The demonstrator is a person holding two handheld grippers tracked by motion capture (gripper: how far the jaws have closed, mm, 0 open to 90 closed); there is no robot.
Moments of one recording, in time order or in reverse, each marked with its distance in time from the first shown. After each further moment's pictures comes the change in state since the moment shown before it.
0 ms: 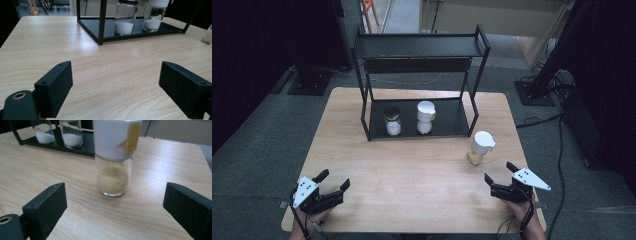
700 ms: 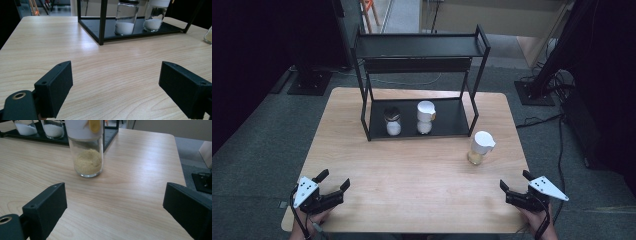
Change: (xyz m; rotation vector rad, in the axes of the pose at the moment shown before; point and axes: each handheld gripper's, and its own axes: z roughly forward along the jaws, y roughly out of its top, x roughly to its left) left arm 0.000 0.000 0.000 0.000 0.005 0.003; right arm -0.028 -0.021 -0.033 0.026 -0.080 0.018
